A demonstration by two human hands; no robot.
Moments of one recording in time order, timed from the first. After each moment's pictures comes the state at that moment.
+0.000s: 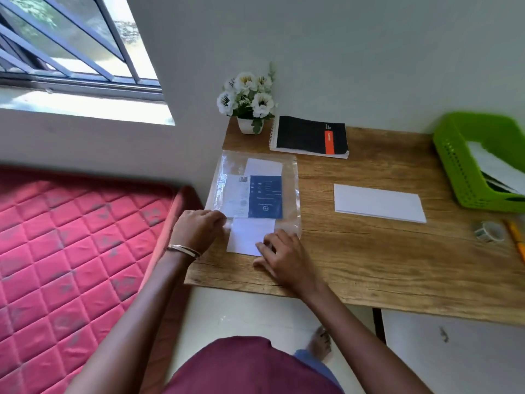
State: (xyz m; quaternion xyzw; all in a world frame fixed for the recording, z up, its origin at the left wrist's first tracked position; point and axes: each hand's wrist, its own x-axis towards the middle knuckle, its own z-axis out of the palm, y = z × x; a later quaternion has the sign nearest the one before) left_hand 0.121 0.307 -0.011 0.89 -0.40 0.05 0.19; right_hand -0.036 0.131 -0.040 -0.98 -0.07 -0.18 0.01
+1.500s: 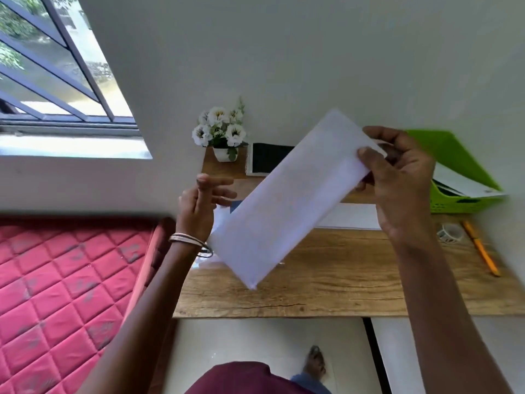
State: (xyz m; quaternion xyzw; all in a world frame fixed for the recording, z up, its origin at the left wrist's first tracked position) left_hand 0.107 0.236 0.093 0.68 -0.26 -0.07 0.68; right_hand -0.070 0.042 0.194 -0.65 0.19 -0.44 0.59
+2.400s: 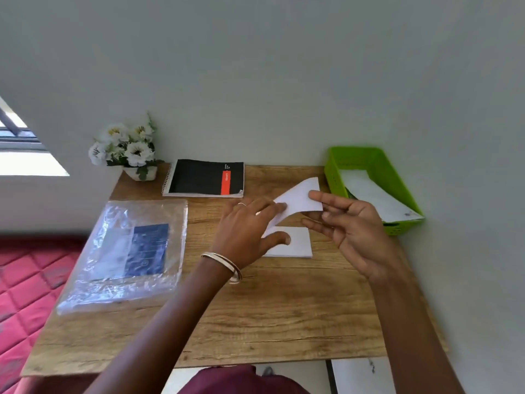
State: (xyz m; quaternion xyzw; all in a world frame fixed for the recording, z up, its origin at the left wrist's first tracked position) left_hand -0.022 0.004 0.110 0.82 -0.53 0.05 0.23; right_hand -0.158 -0.140 0.144 -0.54 0.25 -0.19 0.78
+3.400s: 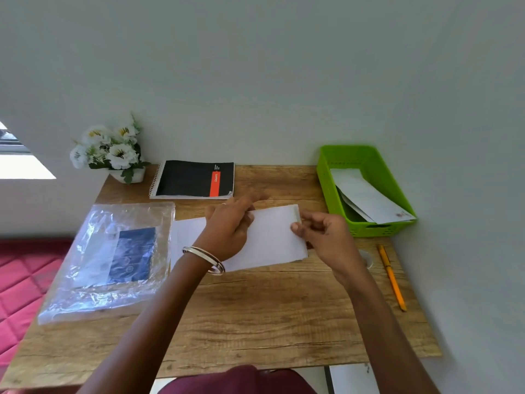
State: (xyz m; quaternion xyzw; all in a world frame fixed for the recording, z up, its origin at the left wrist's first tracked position) left_hand -0.006 -0.010 0.107 0.82 -0.45 -0.09 0.34; right_hand -0.151 -0.147 0.109 -0.71 0.32 -0.18 0.60
